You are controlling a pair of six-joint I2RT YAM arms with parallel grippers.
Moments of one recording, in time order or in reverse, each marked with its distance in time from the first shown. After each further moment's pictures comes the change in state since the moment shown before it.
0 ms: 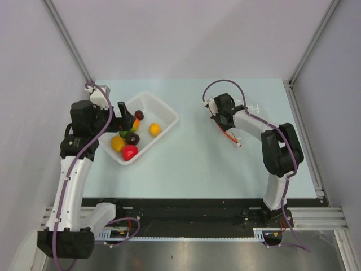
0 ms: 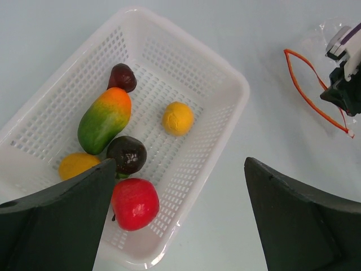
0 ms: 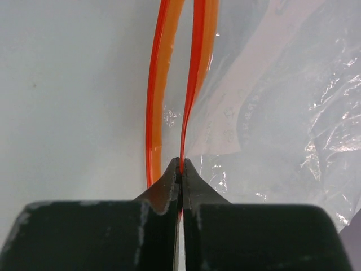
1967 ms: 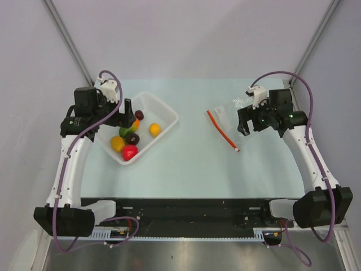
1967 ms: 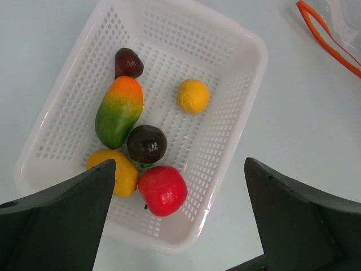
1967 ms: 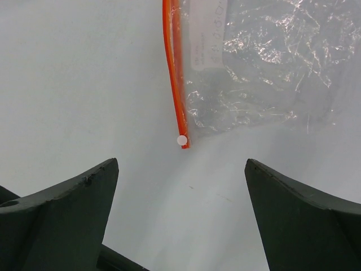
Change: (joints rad) left arm -0.002 0.201 0.209 -0.194 0.055 0.247; right arm -0.321 -0.631 -0.084 -0.337 -0.533 0.110
